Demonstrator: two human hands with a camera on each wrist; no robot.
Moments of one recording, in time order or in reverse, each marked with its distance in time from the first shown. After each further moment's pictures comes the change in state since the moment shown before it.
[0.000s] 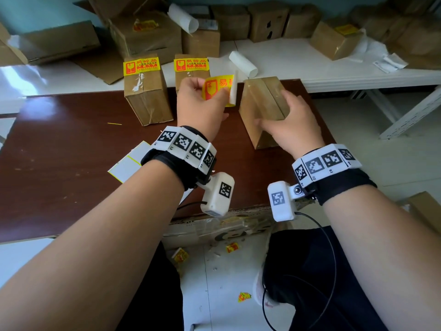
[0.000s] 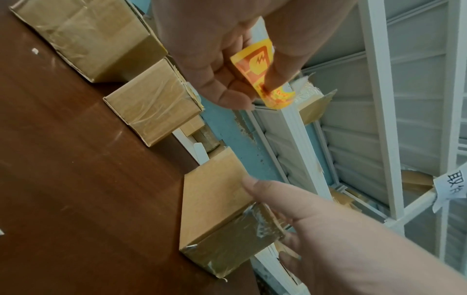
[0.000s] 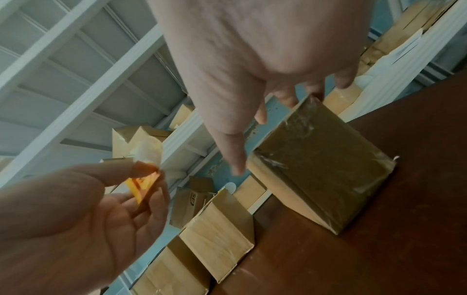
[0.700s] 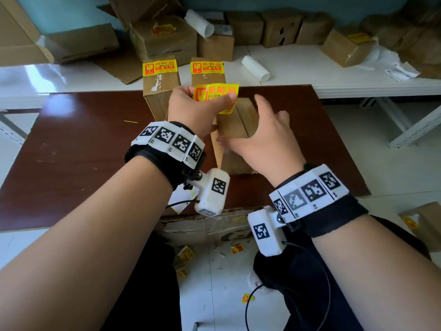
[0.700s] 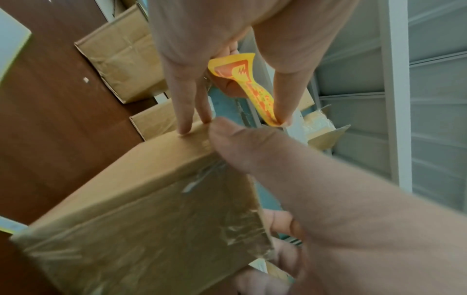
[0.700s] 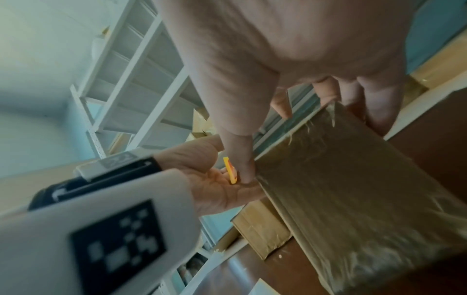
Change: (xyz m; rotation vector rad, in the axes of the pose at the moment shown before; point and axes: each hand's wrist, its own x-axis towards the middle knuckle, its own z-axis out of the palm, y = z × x) left_hand -0.005 0.018 -0.048 0.022 -0.005 -0.204; right_hand -0.075 -0.069 0.016 -0.050 -0.150 -0.104
